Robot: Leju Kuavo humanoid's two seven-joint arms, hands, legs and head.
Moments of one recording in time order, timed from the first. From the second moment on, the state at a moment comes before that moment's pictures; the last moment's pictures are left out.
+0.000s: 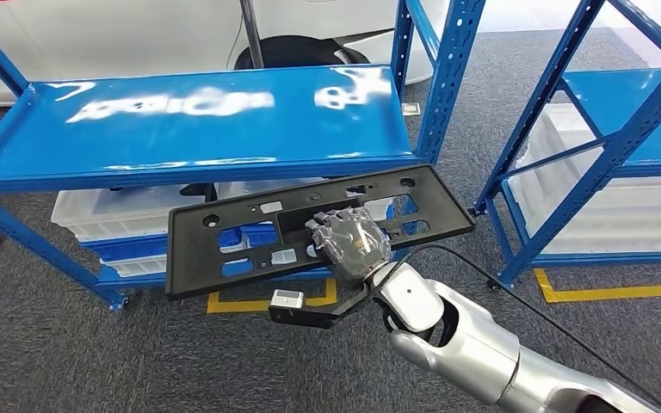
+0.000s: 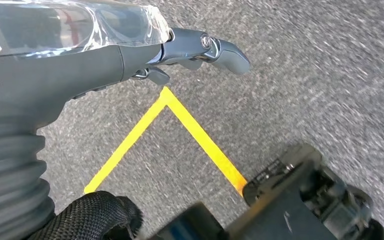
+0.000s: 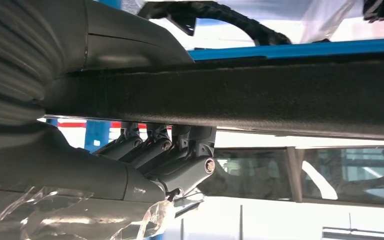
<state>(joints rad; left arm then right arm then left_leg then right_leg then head) -0.19 -0.02 -1.17 -0.22 0.65 0.27 0.02 -0.68 -0.20 1.05 -1.58 0.94 -0.16 0.33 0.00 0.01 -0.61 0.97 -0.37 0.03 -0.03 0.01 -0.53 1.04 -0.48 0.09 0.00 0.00</state>
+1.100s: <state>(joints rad) -0.19 -0.03 -1.16 -0.22 0.64 0.25 0.03 -0.68 -0.23 1.01 -1.59 0.94 -0.16 0.36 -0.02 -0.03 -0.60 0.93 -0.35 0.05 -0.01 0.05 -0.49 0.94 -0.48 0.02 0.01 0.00</state>
